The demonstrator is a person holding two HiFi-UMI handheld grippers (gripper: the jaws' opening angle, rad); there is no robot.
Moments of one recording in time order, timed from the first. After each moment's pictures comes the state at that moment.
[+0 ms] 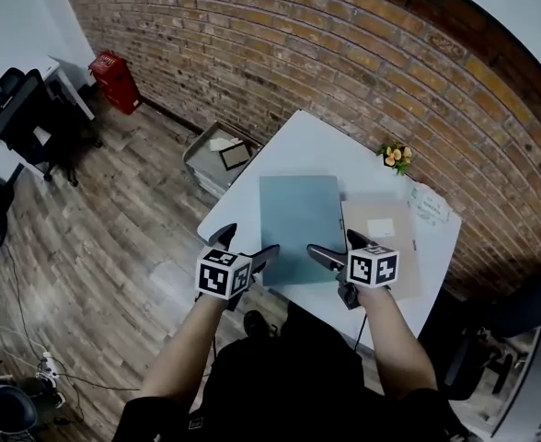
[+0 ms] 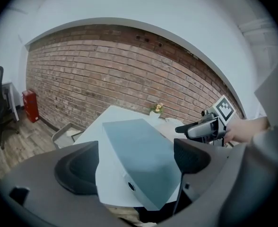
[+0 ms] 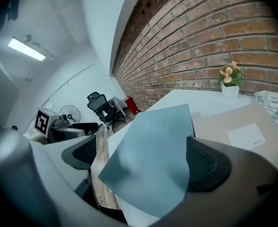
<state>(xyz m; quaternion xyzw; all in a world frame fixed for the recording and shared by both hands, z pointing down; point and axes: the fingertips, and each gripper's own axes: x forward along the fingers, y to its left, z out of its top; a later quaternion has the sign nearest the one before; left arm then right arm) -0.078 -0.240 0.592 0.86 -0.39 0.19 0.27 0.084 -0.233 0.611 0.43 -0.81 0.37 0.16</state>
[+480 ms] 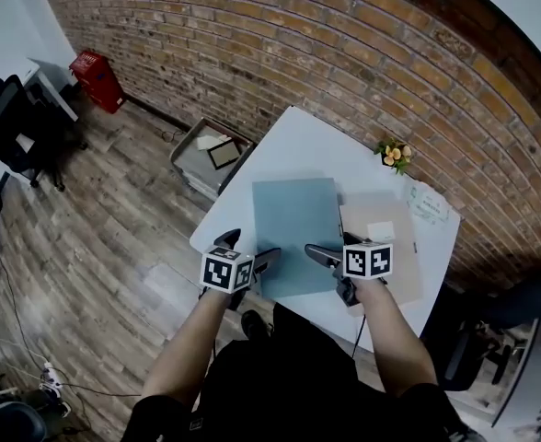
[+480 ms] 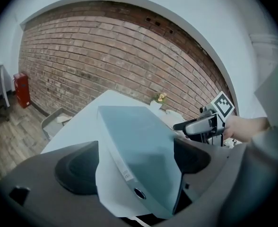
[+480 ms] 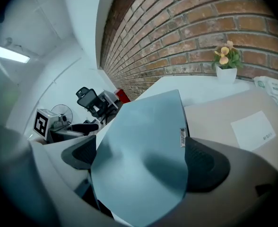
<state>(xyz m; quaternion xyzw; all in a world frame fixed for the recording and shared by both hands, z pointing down) -0.062 -0.268 0.653 0.85 -0.34 0.22 0.33 0.096 -0.259 0.661 0.45 -0.76 0.43 0.20</state>
